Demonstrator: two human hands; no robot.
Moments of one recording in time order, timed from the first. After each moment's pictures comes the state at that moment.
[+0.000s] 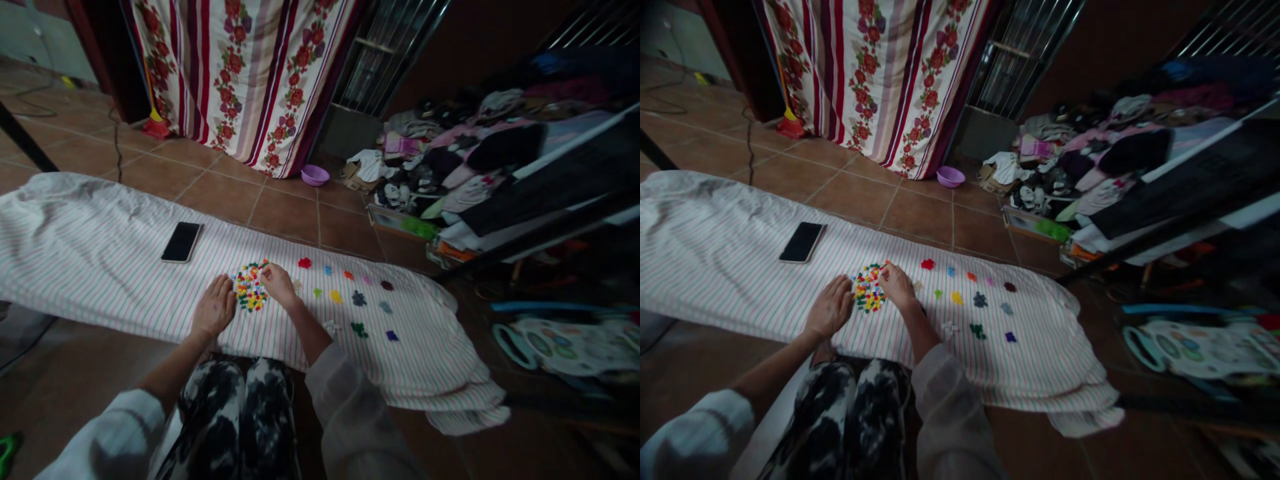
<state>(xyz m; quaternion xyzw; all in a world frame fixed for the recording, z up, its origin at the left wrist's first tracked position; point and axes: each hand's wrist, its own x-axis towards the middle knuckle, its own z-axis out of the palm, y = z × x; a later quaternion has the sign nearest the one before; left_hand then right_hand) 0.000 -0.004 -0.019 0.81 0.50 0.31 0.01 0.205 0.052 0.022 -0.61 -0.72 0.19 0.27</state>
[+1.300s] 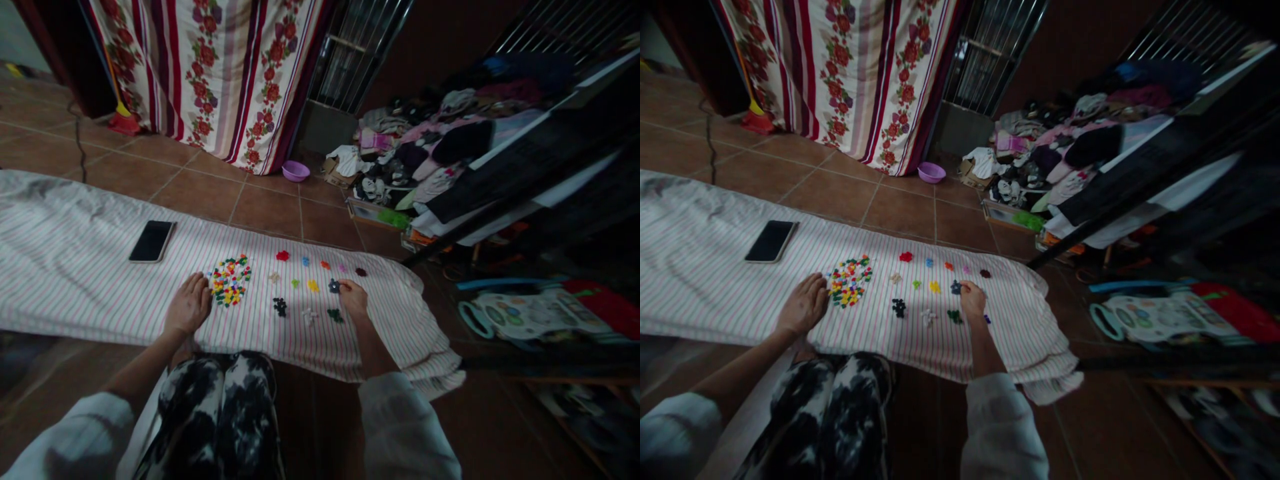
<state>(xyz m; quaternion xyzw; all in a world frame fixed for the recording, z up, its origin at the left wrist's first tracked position) -0.005 -0.003 -0.019 0.84 0.45 0.31 -0.04 0.462 -0.035 0.015 -0.83 -0.45 0.08 0.31</state>
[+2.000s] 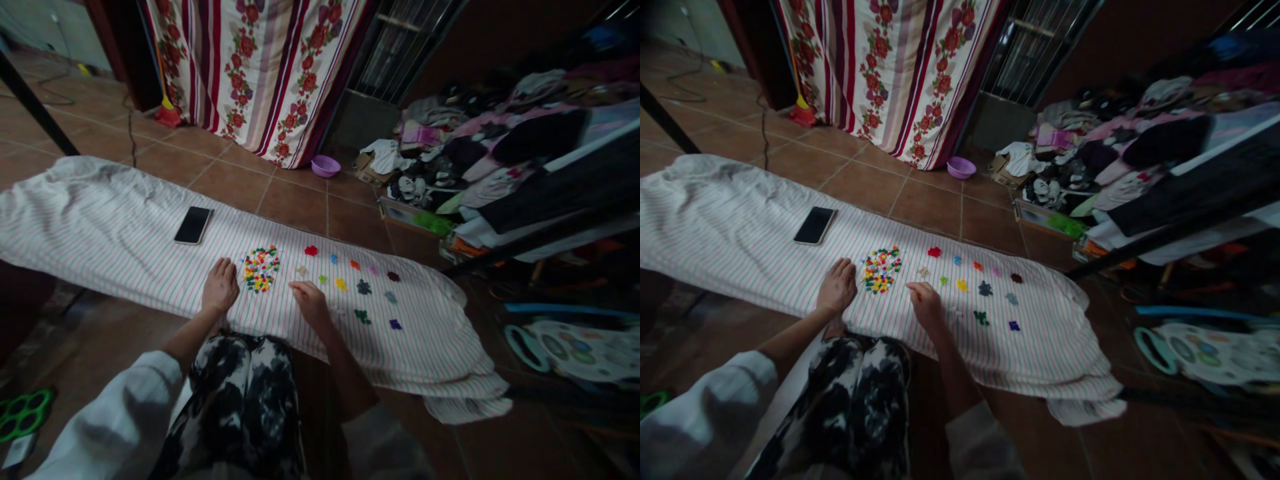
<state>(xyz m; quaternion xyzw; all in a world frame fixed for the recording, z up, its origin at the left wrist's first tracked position) -0.001 -0.005 -0.021 0.74 0.58 0.34 -0.01 0.263 -0.048 0.029 -0.59 -0.69 0.21 0.35</state>
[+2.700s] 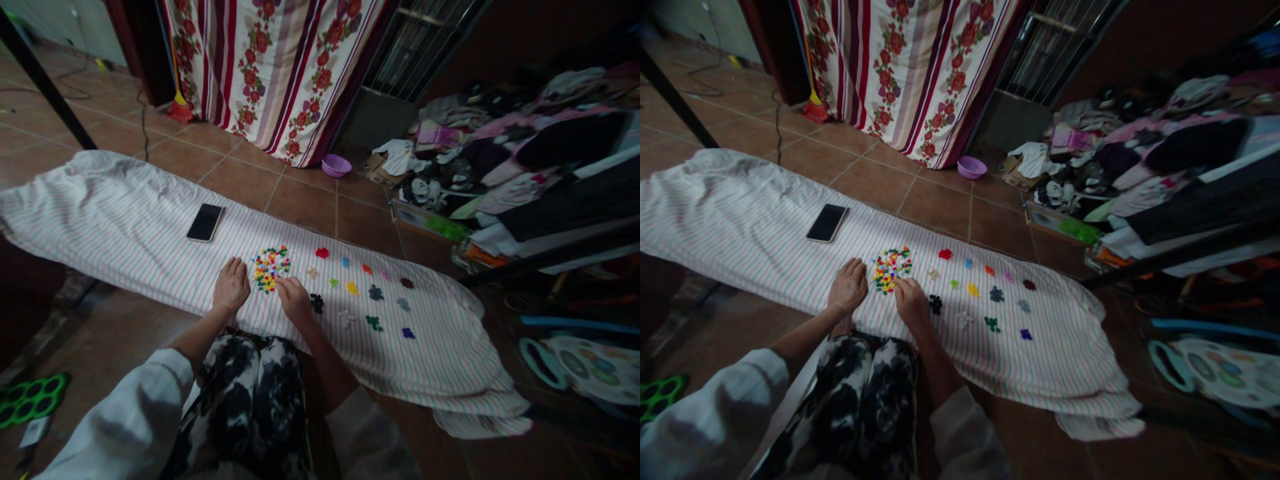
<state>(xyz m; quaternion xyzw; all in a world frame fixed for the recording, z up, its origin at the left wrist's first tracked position) 0.000 -0.005 -0.023 0.74 0.58 0.32 0.00 0.202 -0.033 0.014 -0.58 -0.74 0.19 0.28</state>
